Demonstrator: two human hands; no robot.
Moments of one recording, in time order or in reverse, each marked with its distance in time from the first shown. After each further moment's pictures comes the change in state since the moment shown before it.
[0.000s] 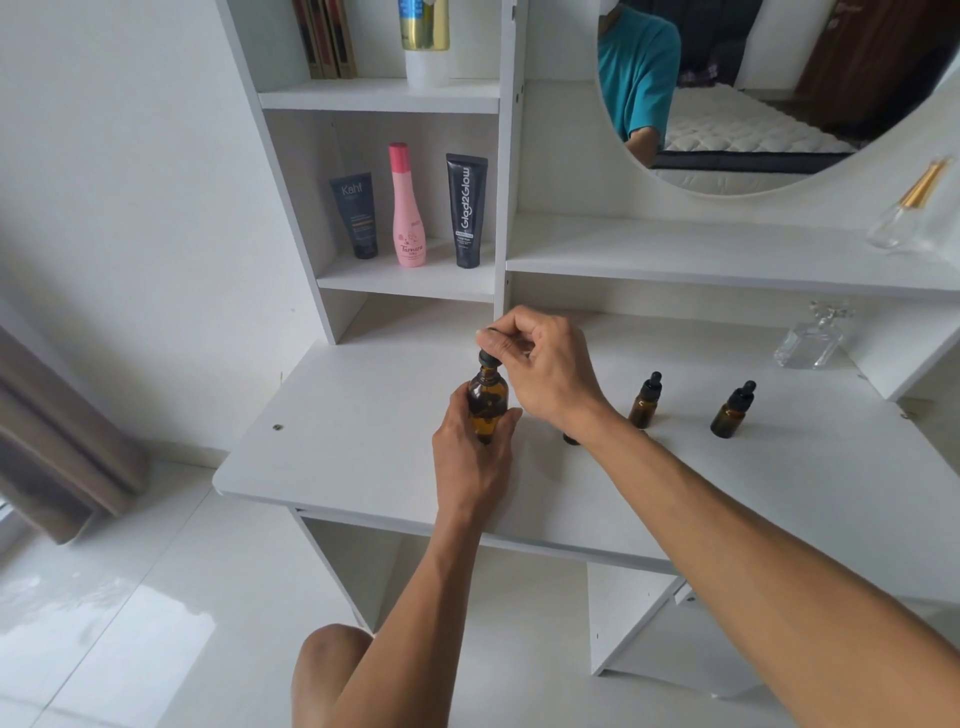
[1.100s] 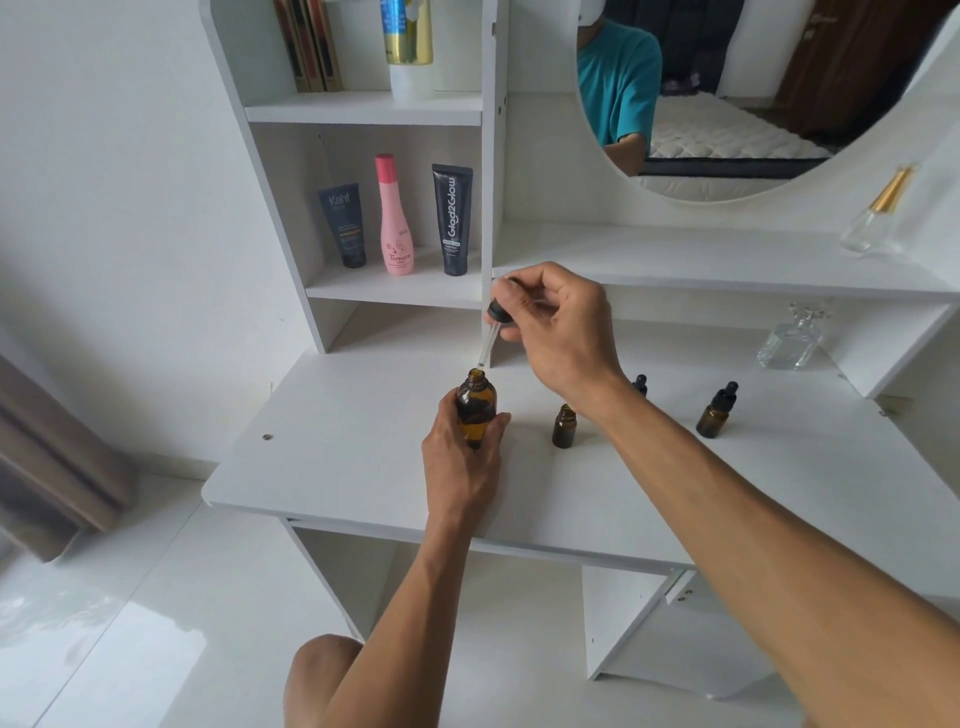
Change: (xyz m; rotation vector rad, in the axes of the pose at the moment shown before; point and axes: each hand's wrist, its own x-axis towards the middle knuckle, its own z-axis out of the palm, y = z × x) left_hand -0.001 0.004 0.000 0.041 0.025 -0.011; right_hand 0.008 -0.030 -0.028 0.323 0.131 0.016
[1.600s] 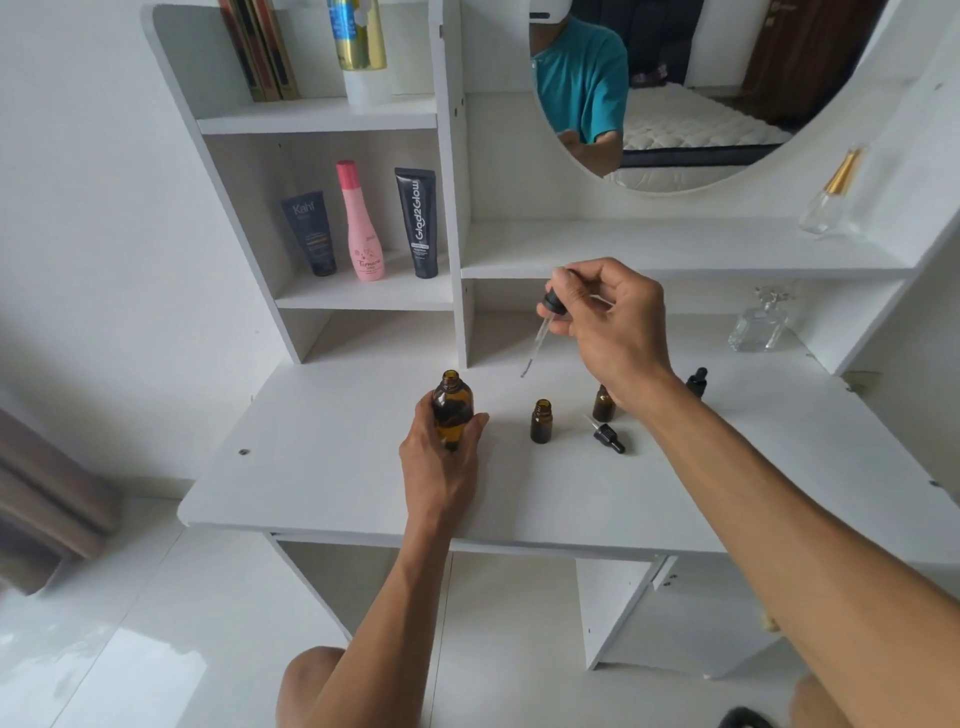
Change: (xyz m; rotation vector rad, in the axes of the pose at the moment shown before) left_hand -0.001 0.003 -0.001 0.036 -0.034 -0.022; right_hand -0.003 0.008 -0.063 0.017 0.191 0.038
